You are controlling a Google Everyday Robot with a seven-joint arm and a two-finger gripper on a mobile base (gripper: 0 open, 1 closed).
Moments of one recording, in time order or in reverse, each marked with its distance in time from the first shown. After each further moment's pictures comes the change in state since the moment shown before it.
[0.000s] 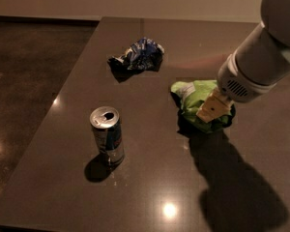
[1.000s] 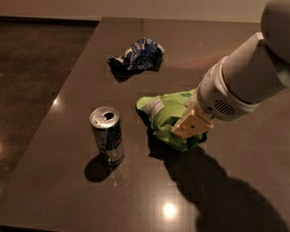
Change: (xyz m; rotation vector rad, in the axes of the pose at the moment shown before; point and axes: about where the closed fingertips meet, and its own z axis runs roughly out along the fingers) arm -0.028 0.072 -0.008 -0.134 -0.166 -0.195
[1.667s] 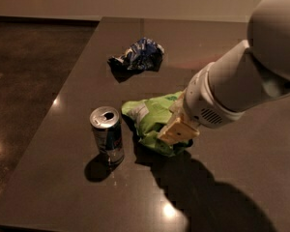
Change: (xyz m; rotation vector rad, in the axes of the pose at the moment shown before) arm -0.022 0.026 0.009 -0.031 -0.054 -0.072
